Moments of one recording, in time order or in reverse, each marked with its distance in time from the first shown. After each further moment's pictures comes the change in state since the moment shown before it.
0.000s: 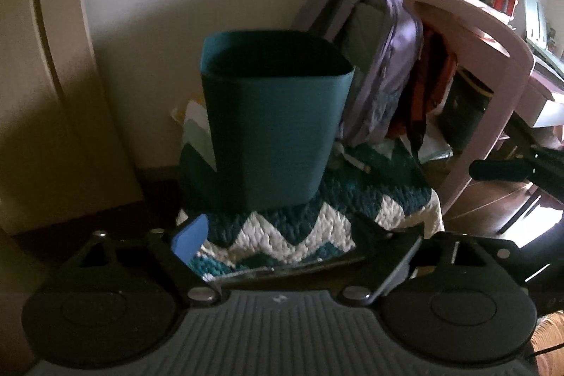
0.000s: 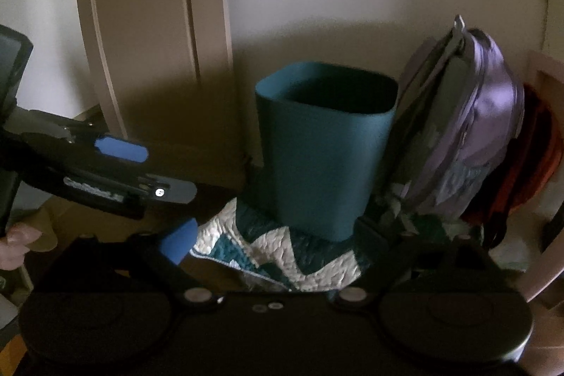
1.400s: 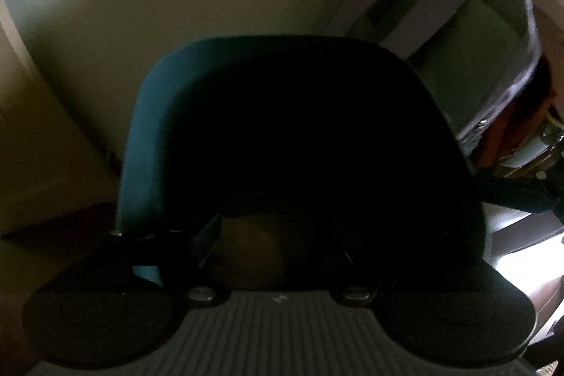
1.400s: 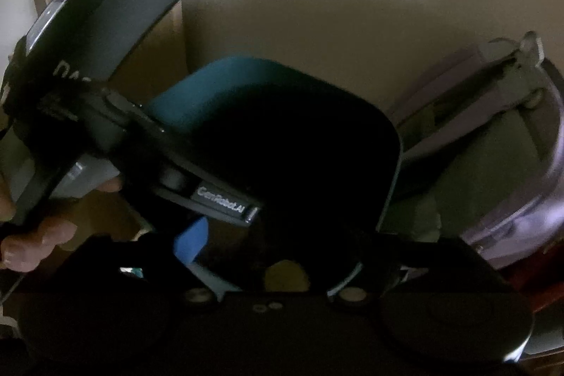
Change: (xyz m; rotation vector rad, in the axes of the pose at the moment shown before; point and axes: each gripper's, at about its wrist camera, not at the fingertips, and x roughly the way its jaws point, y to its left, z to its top) left arm 0.229 0.014 0.185 -0.038 0.258 0.024; right arm 0.185 -0.083 0.150 -0.129 0.227 -0.055
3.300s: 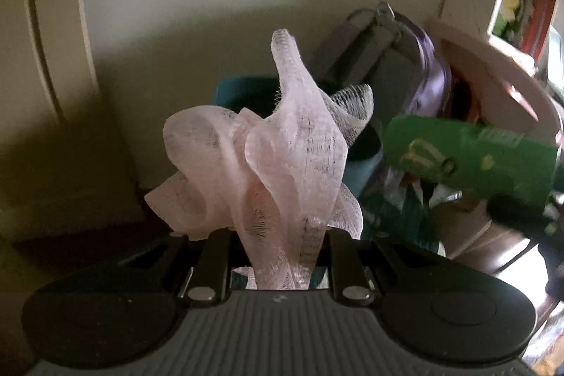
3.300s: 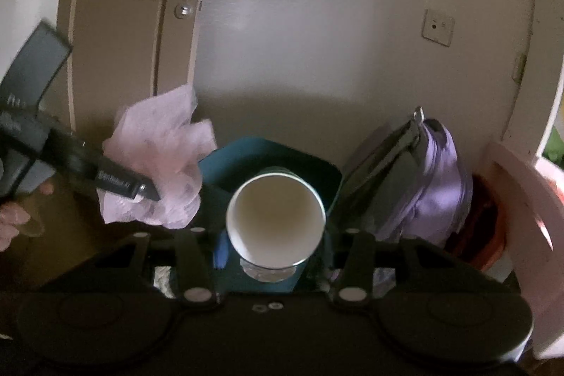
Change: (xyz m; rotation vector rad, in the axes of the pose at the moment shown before) left arm -0.184 0.040 -0.100 -0.012 -0.287 -0.004; right arm -0.168 0.049 -0.097 0.010 -0.367 -0.151
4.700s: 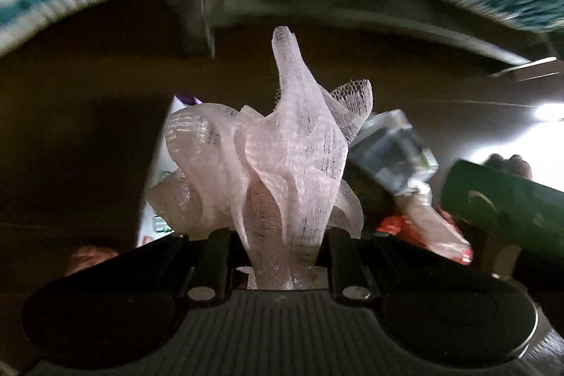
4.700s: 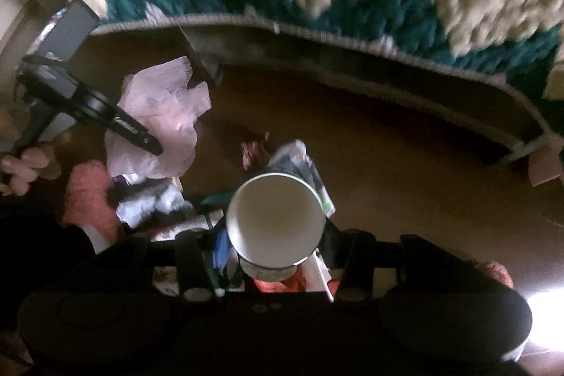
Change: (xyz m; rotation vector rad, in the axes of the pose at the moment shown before) left arm 0.373 0.110 -0.375 -0.079 0.812 -0.063; right arm 0.224 0.111 -0.396 0.277 0.763 0.194
